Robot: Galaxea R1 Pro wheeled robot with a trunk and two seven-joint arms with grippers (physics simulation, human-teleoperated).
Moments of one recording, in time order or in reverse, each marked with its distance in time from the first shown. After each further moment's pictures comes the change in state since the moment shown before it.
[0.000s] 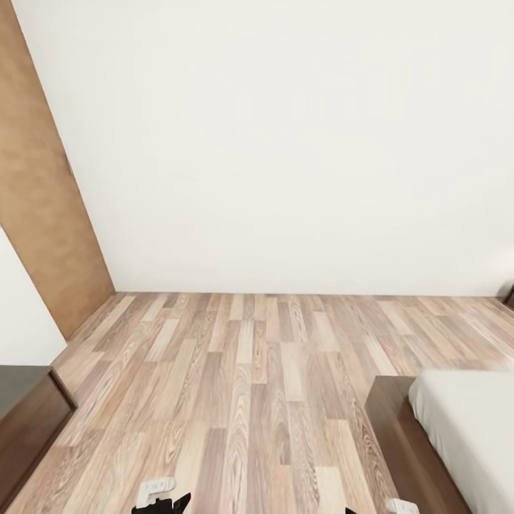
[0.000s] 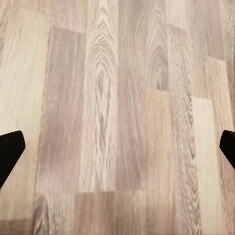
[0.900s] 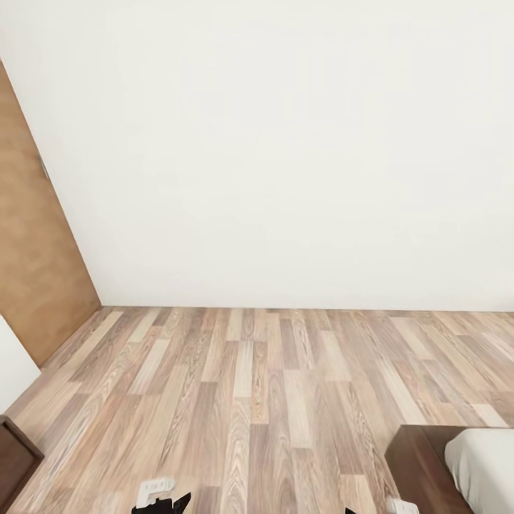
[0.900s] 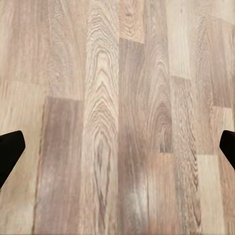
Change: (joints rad) left arm 0.000 0.000 0.000 0.000 0.000 0.000 0.000; right arm 0.000 0.000 0.002 0.001 0.000 0.000 0.000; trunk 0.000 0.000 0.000
